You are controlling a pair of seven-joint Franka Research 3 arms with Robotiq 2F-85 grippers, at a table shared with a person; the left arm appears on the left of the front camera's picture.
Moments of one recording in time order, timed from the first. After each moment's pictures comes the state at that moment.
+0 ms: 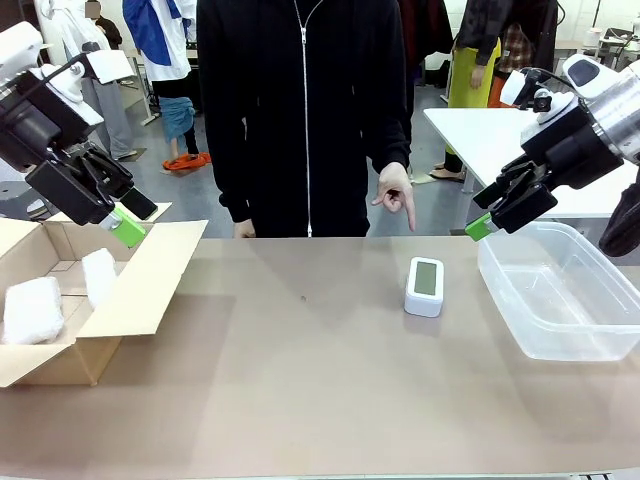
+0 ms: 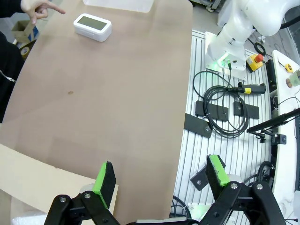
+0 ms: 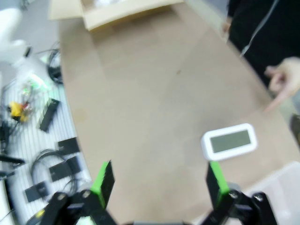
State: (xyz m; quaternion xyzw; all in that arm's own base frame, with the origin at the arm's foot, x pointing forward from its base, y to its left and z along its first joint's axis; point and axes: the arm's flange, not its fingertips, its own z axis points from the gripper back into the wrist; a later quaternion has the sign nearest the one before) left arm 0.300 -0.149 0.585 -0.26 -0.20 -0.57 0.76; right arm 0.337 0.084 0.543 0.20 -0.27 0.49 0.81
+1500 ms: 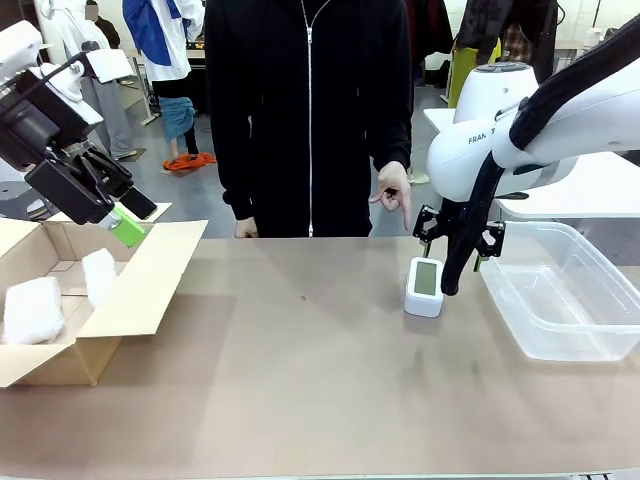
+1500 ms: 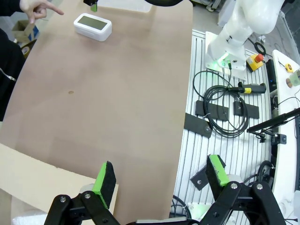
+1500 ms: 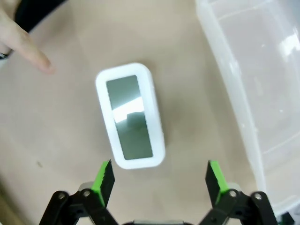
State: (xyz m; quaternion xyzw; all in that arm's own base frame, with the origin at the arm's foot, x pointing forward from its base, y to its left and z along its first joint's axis) left arm 0.299 -0.149 0.586 -0.26 -0.20 -0.57 0.76; right arm 0.497 0.146 0.408 0.01 -0.07 -0.22 0.97
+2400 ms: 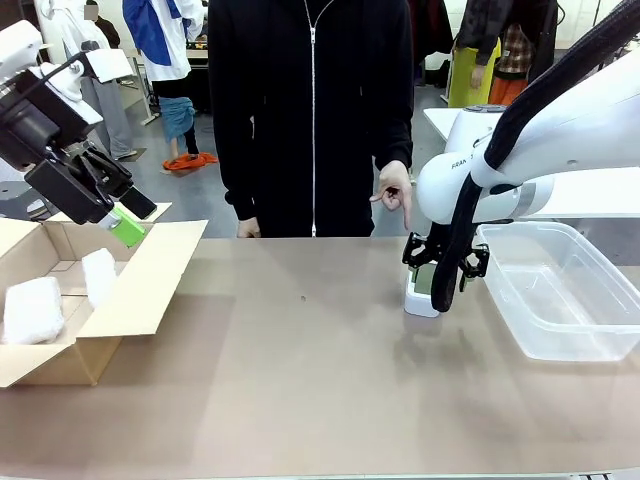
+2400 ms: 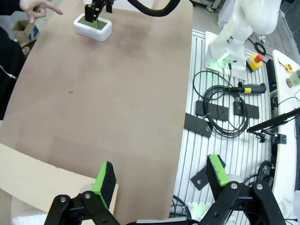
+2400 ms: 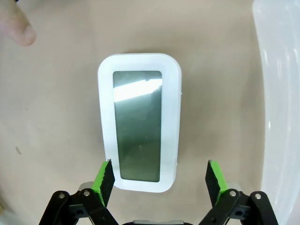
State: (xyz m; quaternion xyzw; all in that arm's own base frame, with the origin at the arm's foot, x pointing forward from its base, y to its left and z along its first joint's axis) left arm 0.299 -0.149 0.586 -0.26 -0.20 -0.57 0.76; right arm 0.512 0.150 0.351 0.03 -0.03 -0.12 0.99
